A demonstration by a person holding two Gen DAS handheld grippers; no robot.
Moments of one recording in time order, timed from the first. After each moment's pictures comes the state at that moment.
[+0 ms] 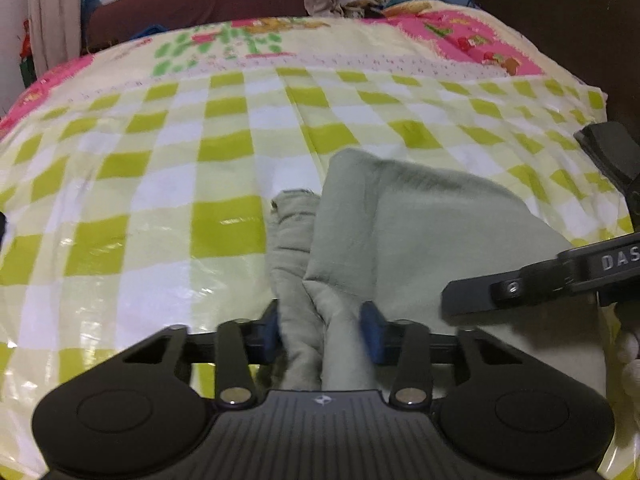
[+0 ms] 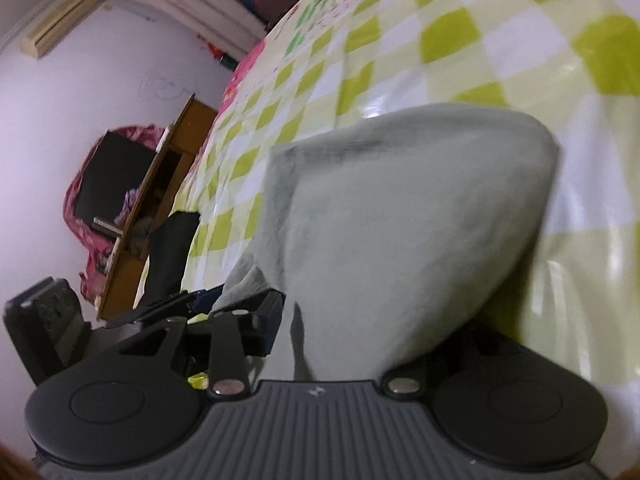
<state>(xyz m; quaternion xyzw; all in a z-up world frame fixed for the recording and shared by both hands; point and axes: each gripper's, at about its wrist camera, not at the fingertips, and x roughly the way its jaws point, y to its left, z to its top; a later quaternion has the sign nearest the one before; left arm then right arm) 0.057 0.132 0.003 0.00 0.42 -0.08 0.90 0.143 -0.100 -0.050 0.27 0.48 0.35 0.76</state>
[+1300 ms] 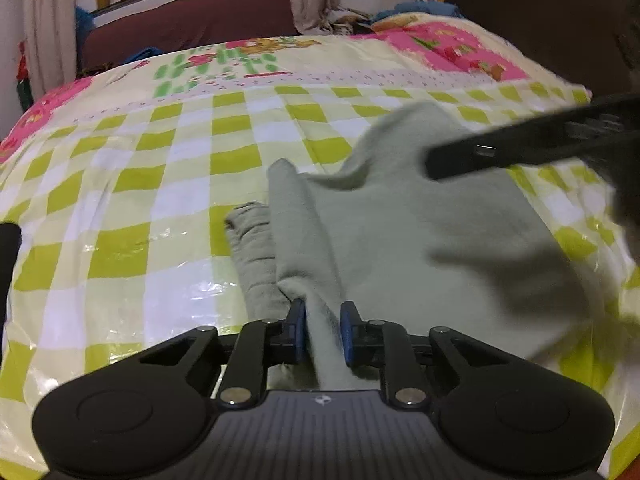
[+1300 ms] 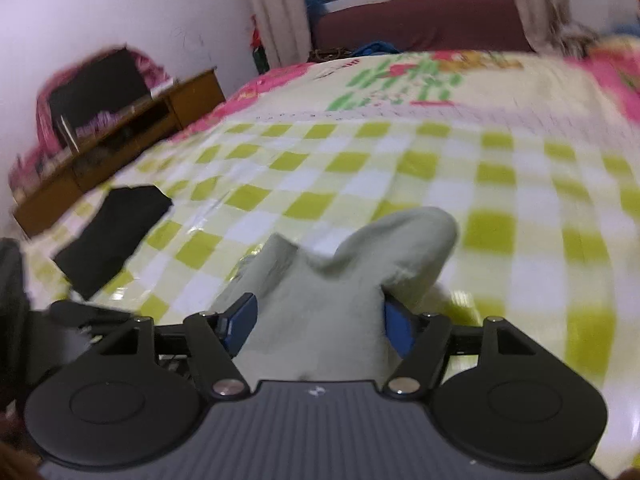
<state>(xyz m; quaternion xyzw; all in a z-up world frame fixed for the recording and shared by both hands) 0.035 0.147 0.008 0.01 0.39 -0.10 0.91 0.142 -0.041 0.044 -0.03 0.35 0.33 0.88</state>
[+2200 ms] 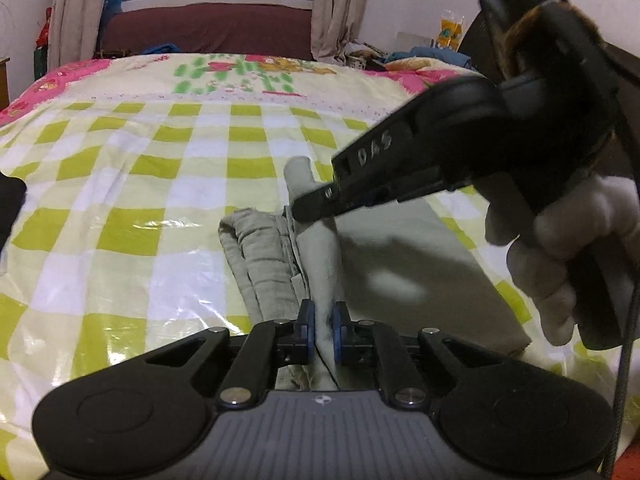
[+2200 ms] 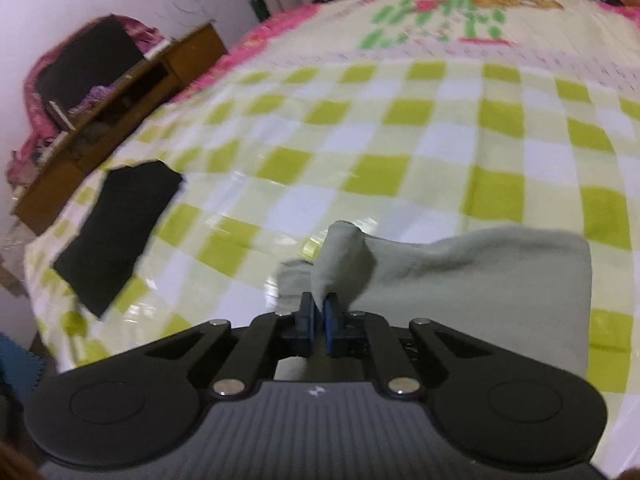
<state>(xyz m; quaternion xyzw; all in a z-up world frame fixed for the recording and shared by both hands) 0.012 0.173 0.013 -0.07 0.35 -0.10 0.93 0.163 0.040 0.030 0.04 0.44 0.37 0.82</state>
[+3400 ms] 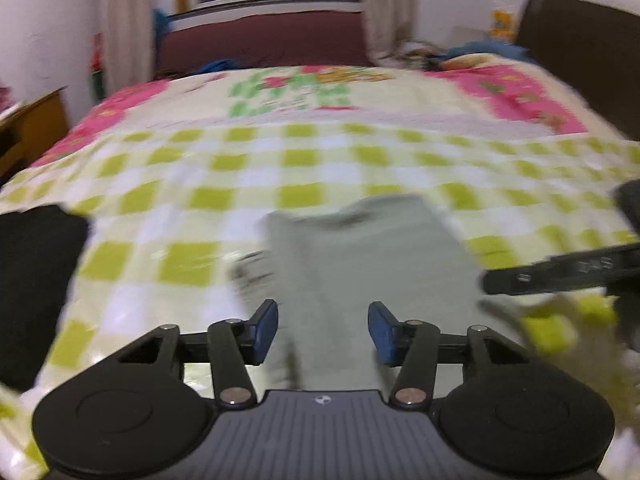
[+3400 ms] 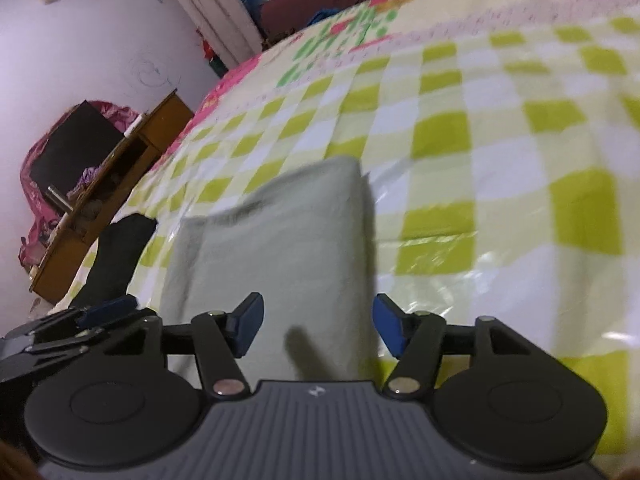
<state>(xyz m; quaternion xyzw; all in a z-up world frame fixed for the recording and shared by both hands) 0.022 0.148 0.038 -0.01 0.36 0.03 0.93 0.153 -0.102 -0.027 0.15 0.44 0.32 0.82</state>
